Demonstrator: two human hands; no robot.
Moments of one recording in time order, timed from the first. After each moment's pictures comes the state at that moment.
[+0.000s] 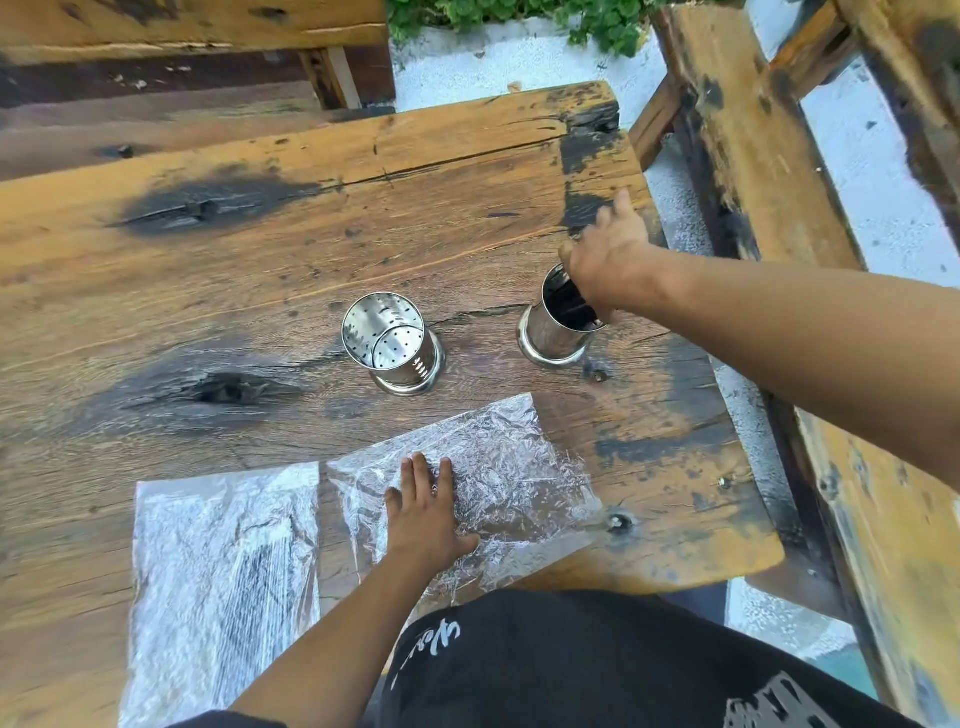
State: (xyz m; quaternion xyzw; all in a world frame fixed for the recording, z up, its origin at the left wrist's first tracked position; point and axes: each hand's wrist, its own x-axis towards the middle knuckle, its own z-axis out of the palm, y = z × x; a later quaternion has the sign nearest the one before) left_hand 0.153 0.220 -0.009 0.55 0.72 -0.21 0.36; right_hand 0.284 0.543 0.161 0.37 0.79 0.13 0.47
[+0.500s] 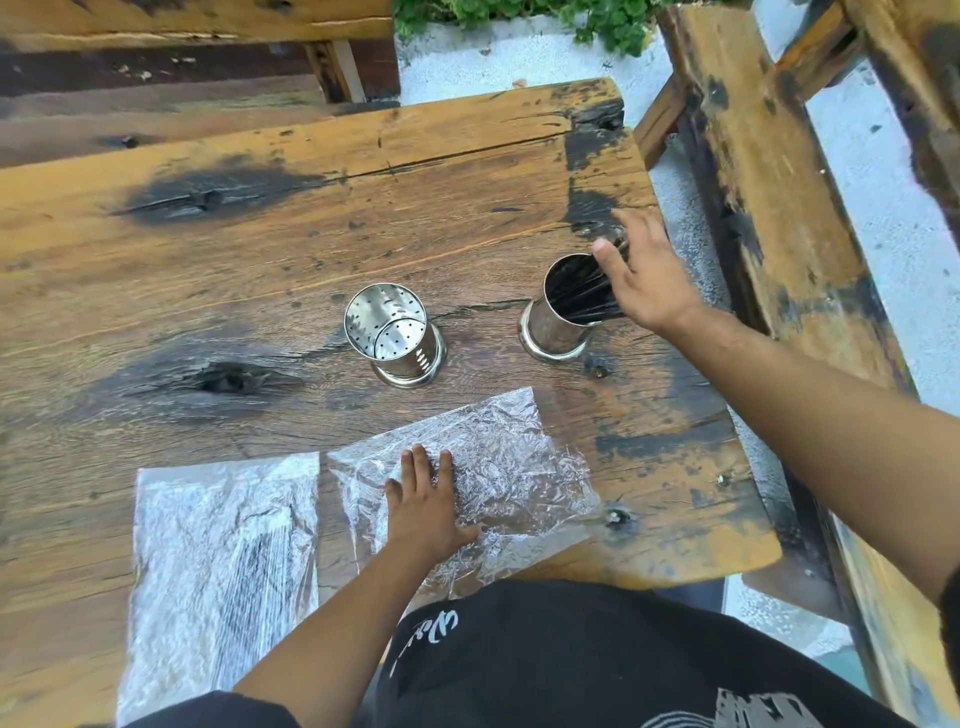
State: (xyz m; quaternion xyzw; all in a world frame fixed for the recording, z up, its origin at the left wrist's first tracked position) left_hand 0.154 0.220 -0.009 0.55 0.72 -0.21 0.36; right_hand 0.363 0.524 0.117 0.57 0.76 -0.29 -0.08
